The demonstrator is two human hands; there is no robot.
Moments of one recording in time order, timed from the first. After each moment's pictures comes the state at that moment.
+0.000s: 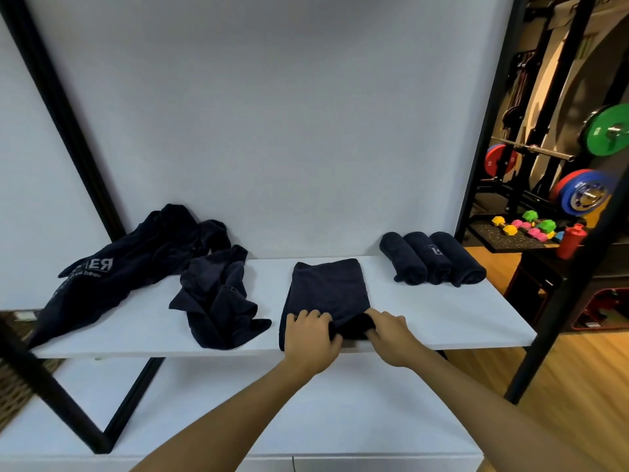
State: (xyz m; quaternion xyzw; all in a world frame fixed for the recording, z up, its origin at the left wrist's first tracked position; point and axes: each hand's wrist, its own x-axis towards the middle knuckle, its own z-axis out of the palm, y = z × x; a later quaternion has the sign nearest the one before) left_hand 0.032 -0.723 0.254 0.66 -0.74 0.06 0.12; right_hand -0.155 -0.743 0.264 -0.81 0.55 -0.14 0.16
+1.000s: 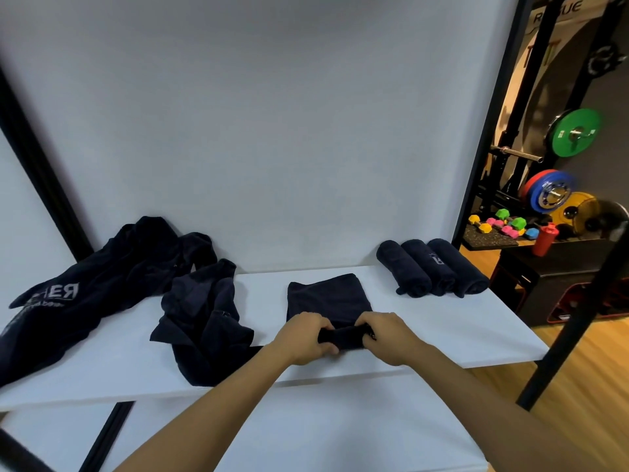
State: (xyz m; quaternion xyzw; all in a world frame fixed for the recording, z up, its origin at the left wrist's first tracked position) left_hand 0.082 -0.805 0.266 0.52 -0.83 -0.17 0.10; right_hand -0.136 -0.797 0.270 -0.80 0.57 -0.13 0.14
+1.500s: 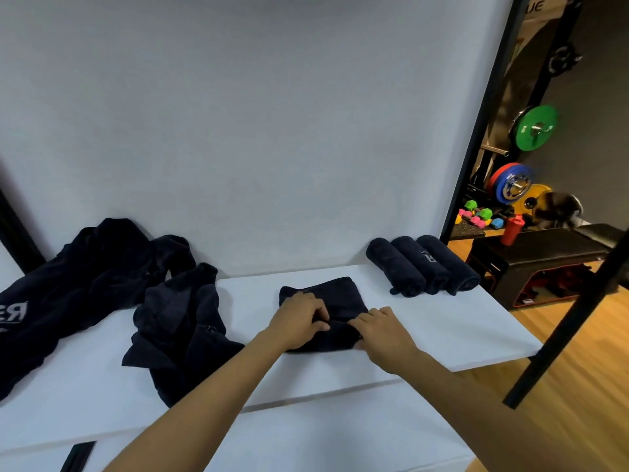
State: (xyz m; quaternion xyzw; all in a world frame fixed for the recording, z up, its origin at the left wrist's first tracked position) left_hand 0.092 -0.853 0.274 0.50 -0.84 -0.16 0.13; right_hand -0.122 -0.816 0.254 -0.84 0.53 -0.01 -0.08
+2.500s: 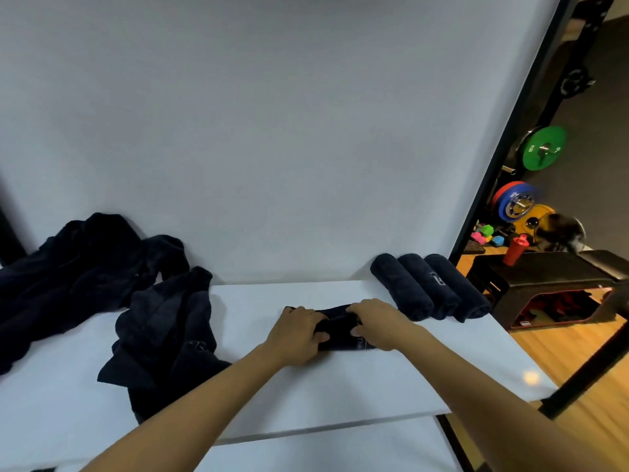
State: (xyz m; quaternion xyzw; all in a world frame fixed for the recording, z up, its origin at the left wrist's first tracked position) left_hand 0.089 -0.888 0.256 0.50 -0.85 -0.09 0.12; right_hand -0.111 -0.882 0.309 -0.80 0.60 0.05 0.09
